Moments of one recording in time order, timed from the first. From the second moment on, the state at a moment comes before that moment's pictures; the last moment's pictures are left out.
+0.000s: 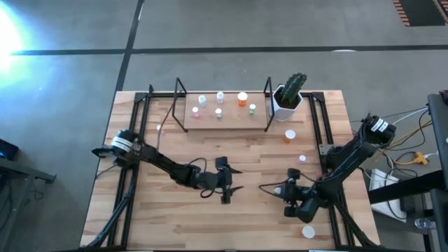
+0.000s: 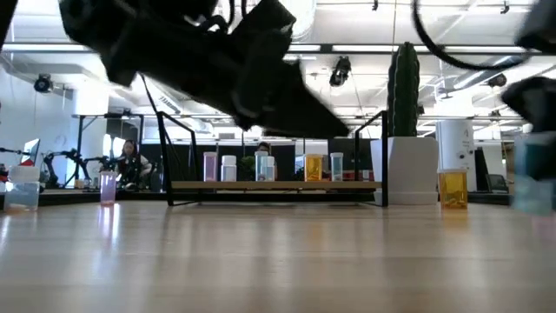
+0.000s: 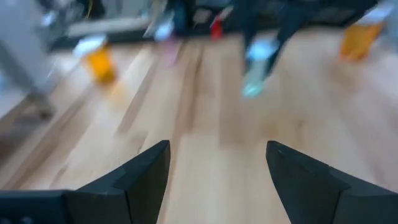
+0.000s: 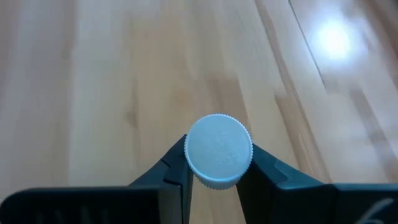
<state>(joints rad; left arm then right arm) -0.33 1.91 0.94 0.61 -0.44 -0.07 0.83 1.50 0.66 -0.36 0.64 0.80</state>
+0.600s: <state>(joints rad) -0.35 1.77 0.78 0.20 -0.64 -0.49 0.05 1.57 0.81 0.22 0.23 0.11</state>
